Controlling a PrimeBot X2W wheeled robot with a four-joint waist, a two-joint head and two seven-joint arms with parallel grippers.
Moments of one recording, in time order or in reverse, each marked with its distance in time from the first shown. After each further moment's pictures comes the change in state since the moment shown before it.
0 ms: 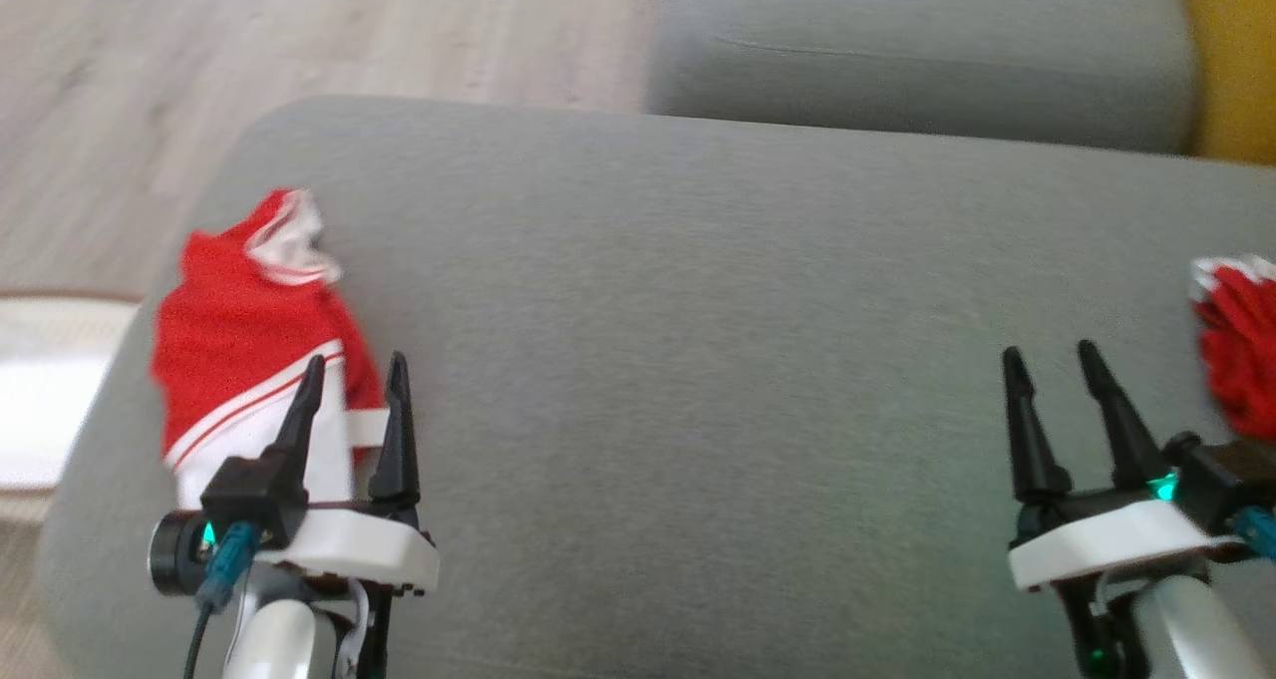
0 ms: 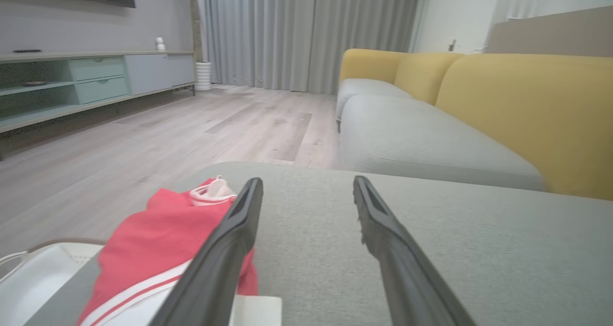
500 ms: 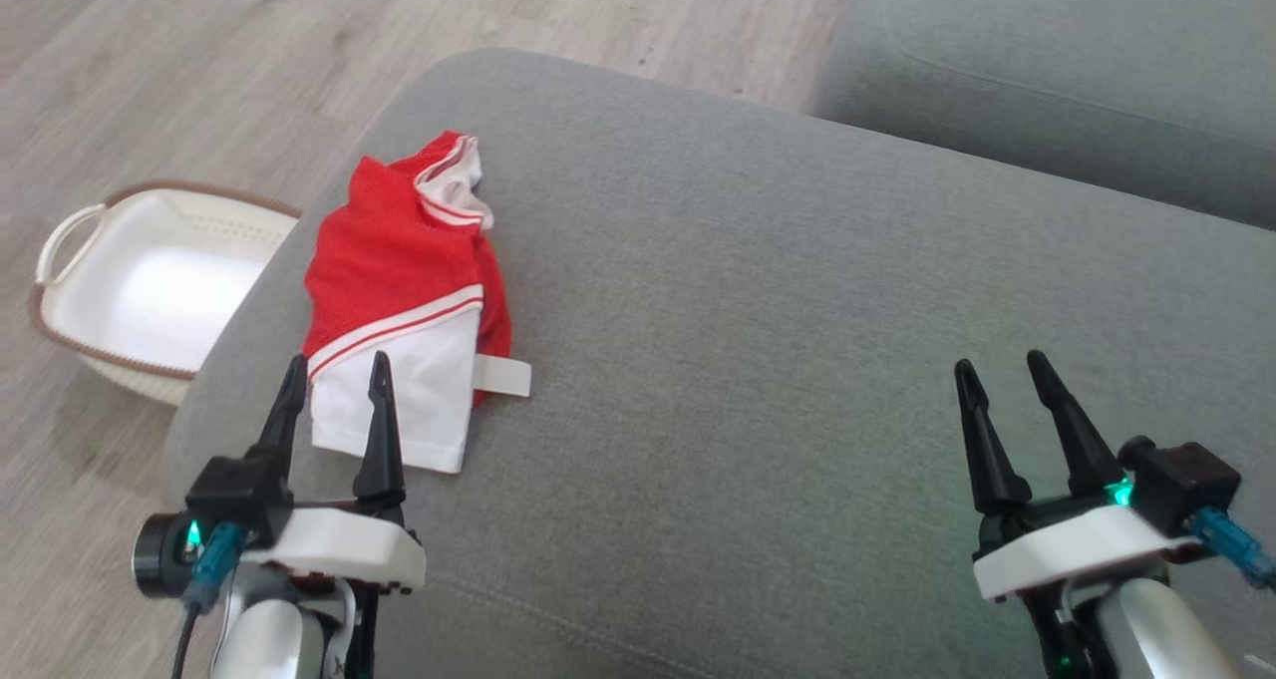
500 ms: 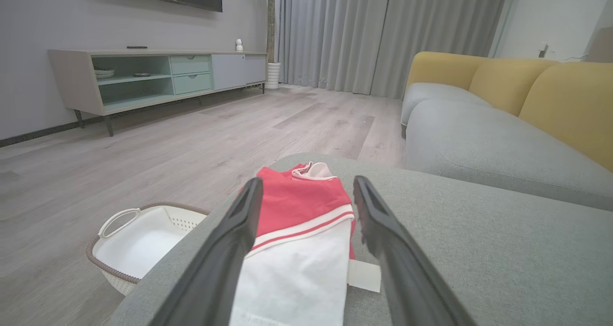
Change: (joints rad) left arm 0.001 0.000 0.032 0.003 0.017 -0.008 0.000; right arm -0.008 0.010 0.080 0.018 0.026 0.000 0.000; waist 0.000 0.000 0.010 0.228
